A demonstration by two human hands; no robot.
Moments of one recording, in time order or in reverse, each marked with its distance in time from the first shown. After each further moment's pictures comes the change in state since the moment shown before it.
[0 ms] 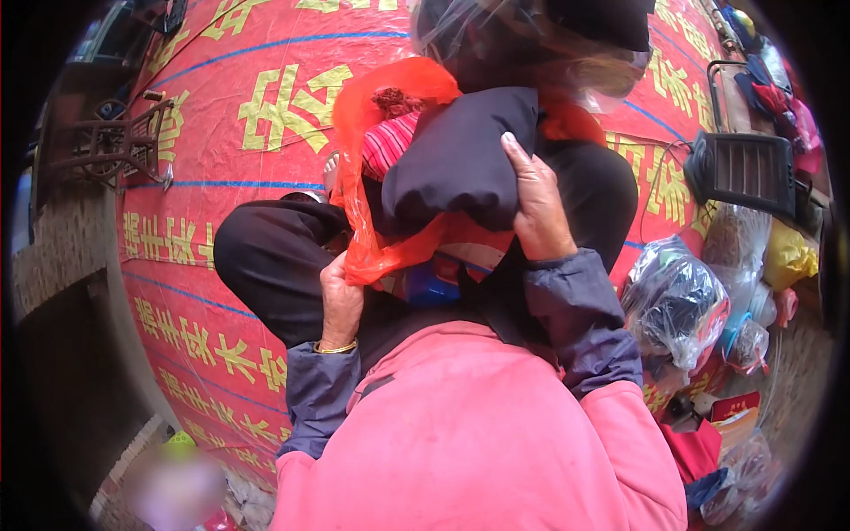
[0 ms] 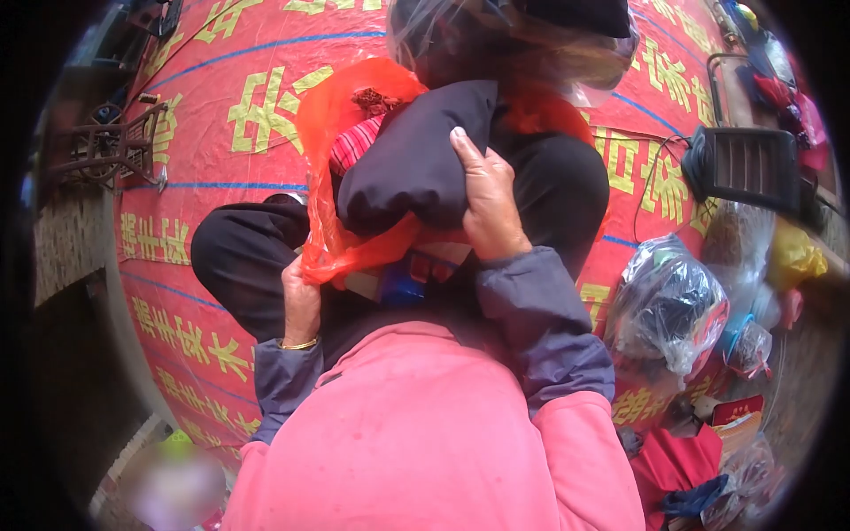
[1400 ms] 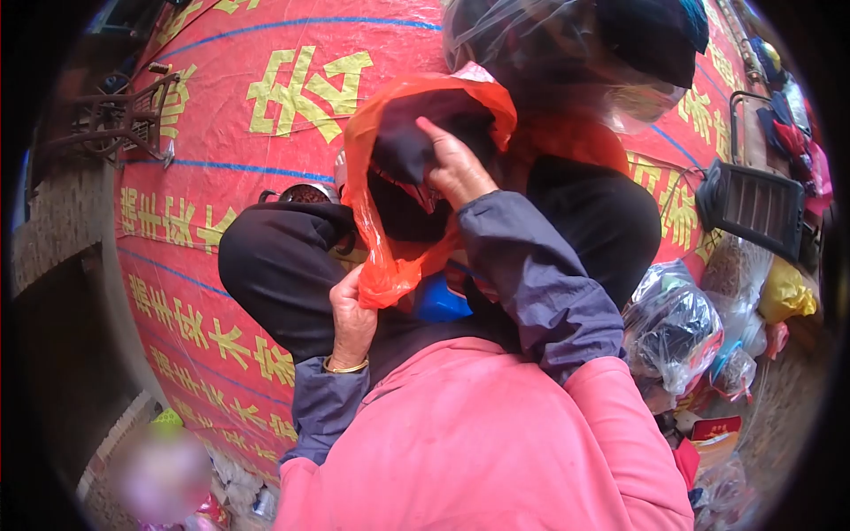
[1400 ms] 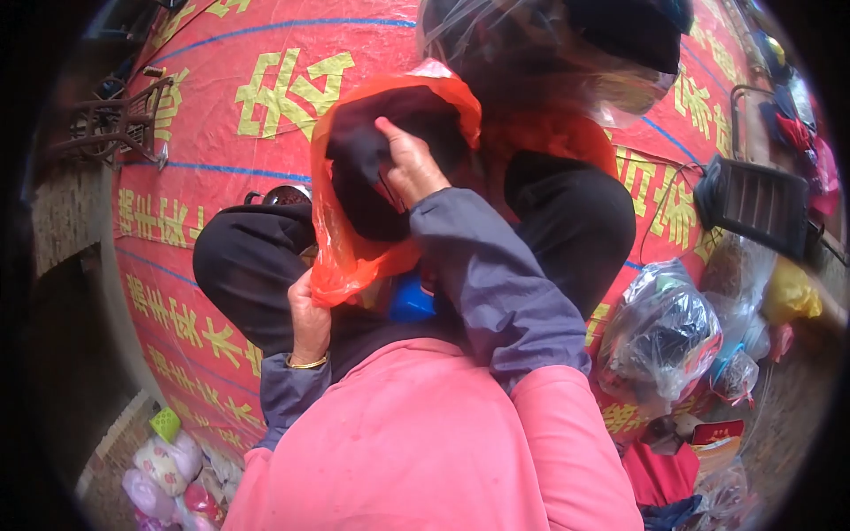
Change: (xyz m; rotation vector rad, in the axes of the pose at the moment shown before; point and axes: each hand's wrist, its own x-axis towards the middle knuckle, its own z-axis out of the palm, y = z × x) left_hand 0.006 0.002 -0.003 -0.011 0.088 0.005; right_hand 0.135 0.128 0.080 0.163 -0.073 0.581
